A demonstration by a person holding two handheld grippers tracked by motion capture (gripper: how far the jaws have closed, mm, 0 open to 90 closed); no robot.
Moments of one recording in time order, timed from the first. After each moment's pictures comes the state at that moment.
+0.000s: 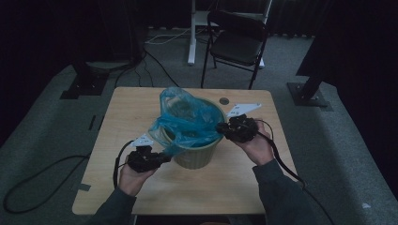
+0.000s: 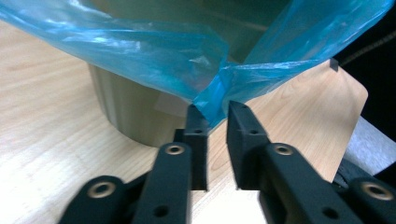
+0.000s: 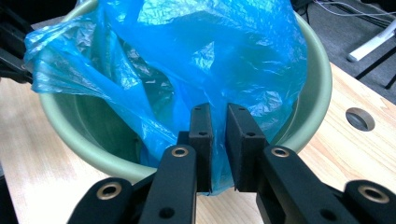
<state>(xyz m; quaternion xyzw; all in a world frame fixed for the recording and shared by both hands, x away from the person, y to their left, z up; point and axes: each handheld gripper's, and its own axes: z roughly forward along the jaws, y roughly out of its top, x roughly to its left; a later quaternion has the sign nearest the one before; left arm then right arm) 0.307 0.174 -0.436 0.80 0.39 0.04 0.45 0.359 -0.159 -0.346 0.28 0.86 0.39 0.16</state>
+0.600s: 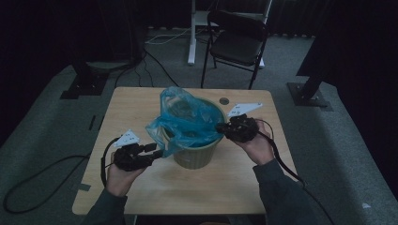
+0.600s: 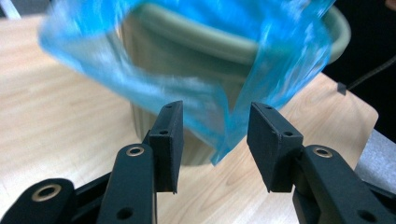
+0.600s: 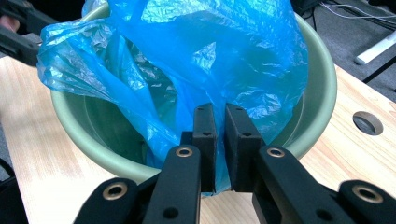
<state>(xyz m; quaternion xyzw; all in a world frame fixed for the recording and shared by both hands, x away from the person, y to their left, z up) 0.294 0.196 -0.401 0.78 0.38 0.11 0.48 0.359 -0.160 -0.345 0.28 0.86 0.40 0.15</state>
